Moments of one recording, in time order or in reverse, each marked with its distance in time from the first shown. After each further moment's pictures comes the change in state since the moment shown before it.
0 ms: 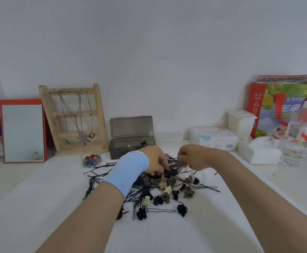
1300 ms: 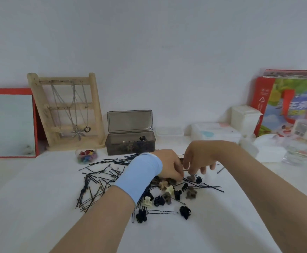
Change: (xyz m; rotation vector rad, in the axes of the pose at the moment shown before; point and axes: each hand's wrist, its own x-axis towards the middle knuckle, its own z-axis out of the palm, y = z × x) left_hand 0.015 0.022 0.019 0.008 -0.089 0.099; right_hand 0.007 0.004 -0.011 -0.215 -0.212 0.118
